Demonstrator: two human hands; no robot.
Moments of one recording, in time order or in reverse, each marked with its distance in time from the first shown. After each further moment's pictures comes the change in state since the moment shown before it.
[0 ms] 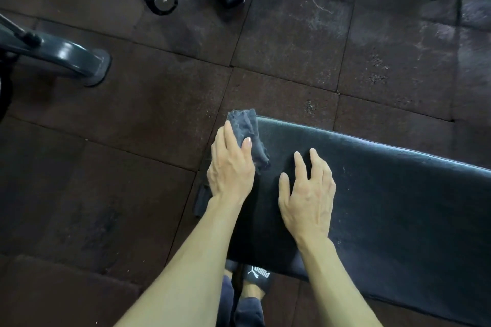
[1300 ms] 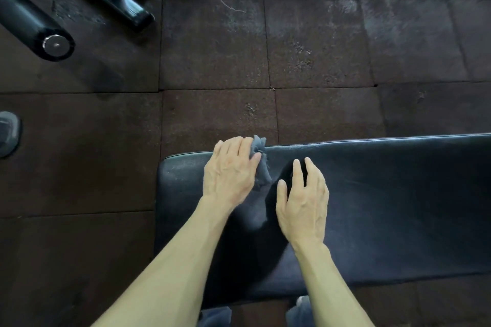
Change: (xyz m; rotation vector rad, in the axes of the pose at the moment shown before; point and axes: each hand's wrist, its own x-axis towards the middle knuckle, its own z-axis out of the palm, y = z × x) left_hand 0.034 0.097 0.062 0.273 -0.145 0.777; right_hand 0.031 0.083 -0.025 -0.046 0.045 0.332
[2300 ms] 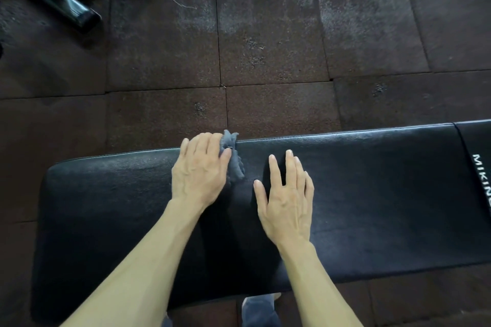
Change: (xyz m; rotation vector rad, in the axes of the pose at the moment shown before) left_hand 0.039 0.155 0.057 0.105 -0.027 -0.089; right_hand 0.052 0.184 -0.035 -0.081 -0.075 -0.105
